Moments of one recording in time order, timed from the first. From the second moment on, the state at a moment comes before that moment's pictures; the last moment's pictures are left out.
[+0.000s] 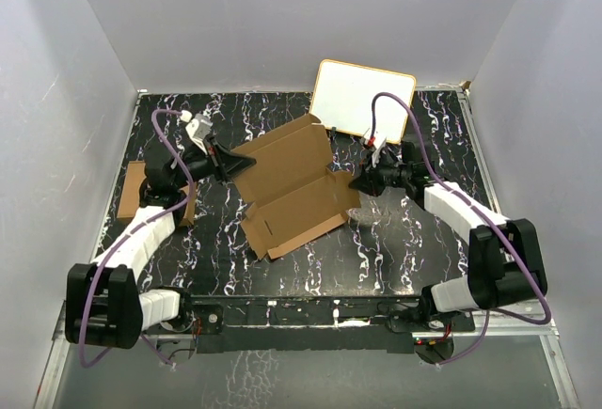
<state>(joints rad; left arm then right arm) -0.10 1.21 0.64 0.66 1.02 -0.49 0.17 1.38 0.78 -0.03 -0.81 -0.32</state>
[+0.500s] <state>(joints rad) -0.30 1.05 0.76 0.12 0.74 0.05 0.17 1.49 0.82 0.09 -0.77 -0.20</state>
